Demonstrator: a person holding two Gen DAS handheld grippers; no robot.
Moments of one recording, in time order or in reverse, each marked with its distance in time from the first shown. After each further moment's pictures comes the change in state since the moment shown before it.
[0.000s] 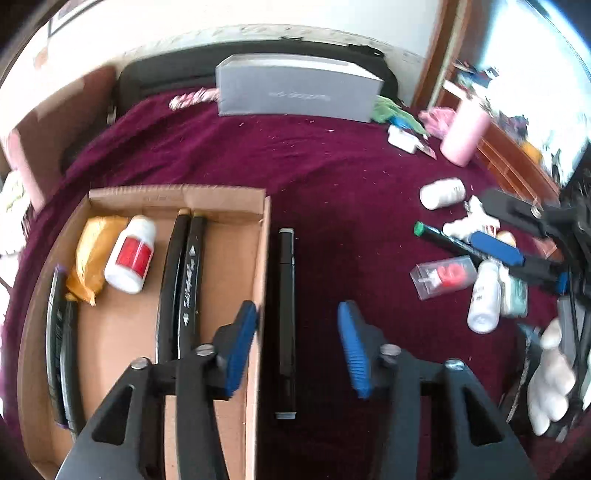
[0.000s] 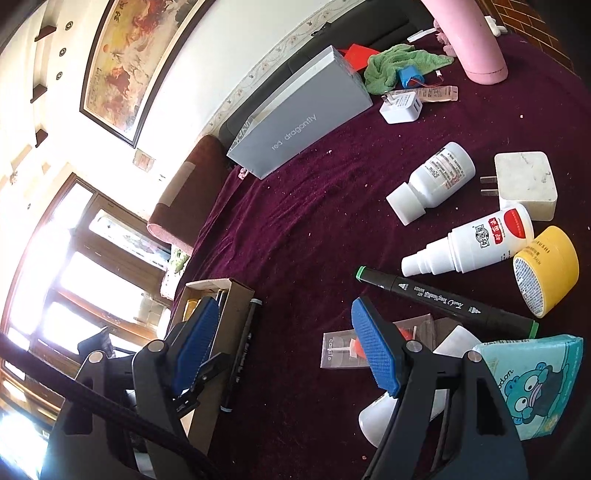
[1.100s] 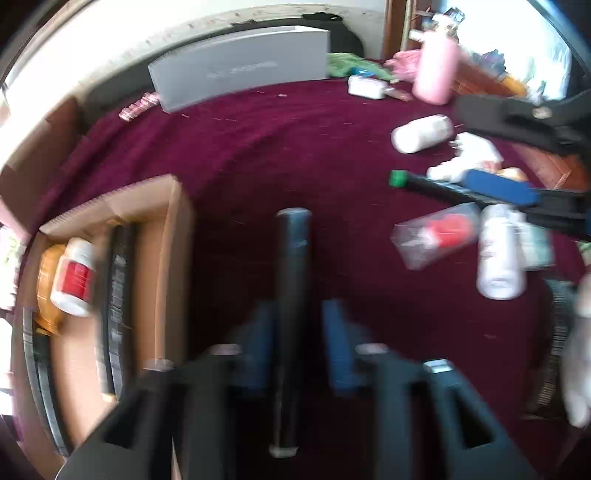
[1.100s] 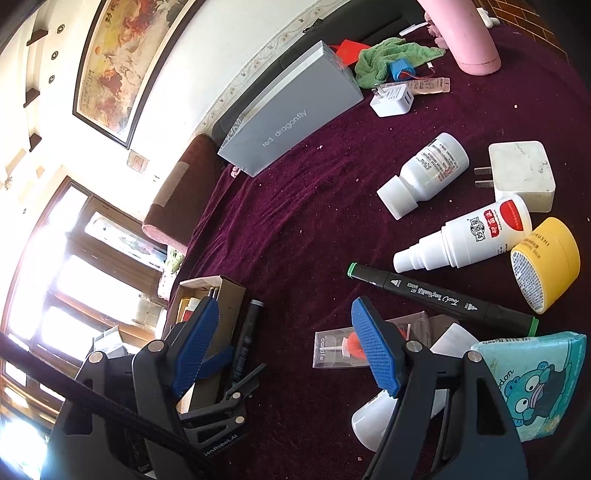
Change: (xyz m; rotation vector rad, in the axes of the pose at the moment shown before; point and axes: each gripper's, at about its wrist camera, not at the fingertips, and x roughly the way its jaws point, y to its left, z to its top) left arm 0.039 -0.041 -0.010 0.157 0.087 -0.002; right arm 0.000 -0.004 -0.001 0.026 0.002 -0.015
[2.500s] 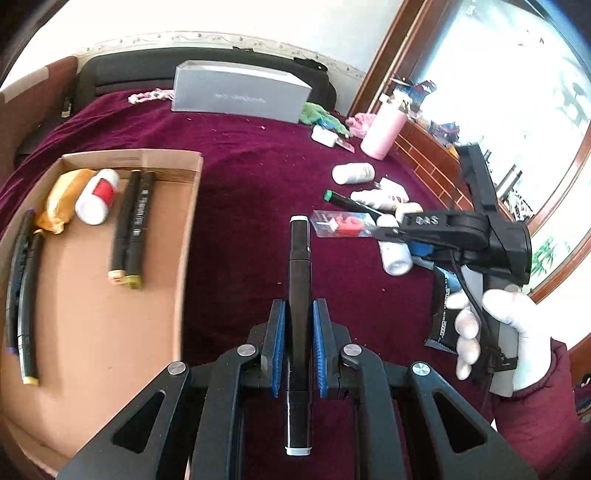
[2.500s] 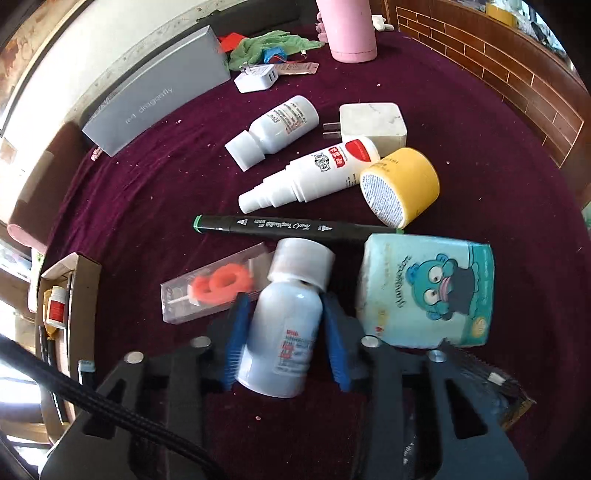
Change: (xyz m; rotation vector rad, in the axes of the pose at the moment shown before) left arm -0.085 0.033 -0.070 -0.176 -0.179 -0.299; right arm -0.001 -0.010 -0.034 0.071 0.019 -0.592
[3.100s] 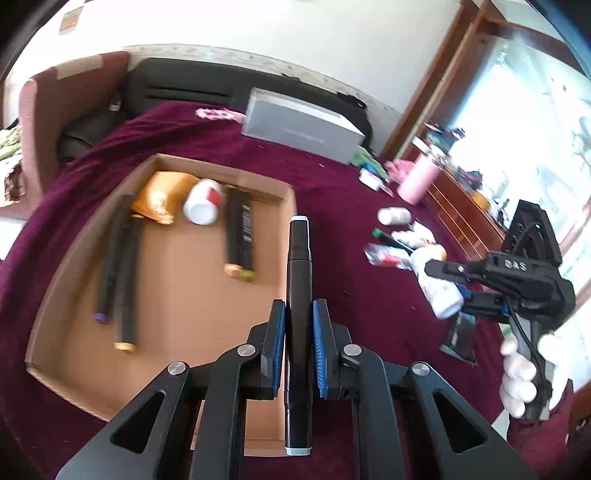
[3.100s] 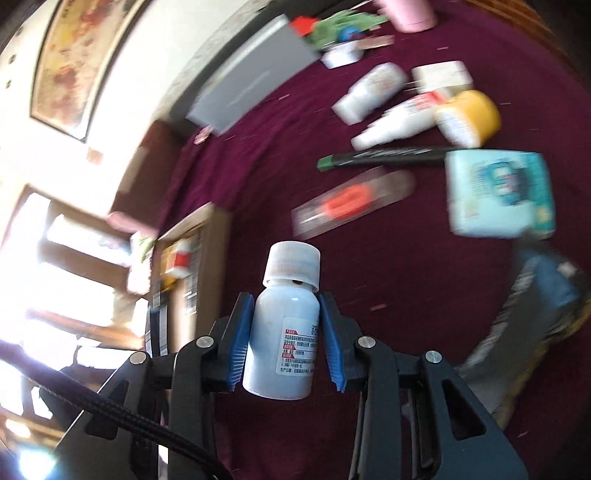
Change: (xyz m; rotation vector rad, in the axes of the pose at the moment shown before) left arm -0.071 0.065 -0.016 -0.135 -0.126 0.084; right arm -0.046 0.038 -0.048 -0.006 0.110 0.459
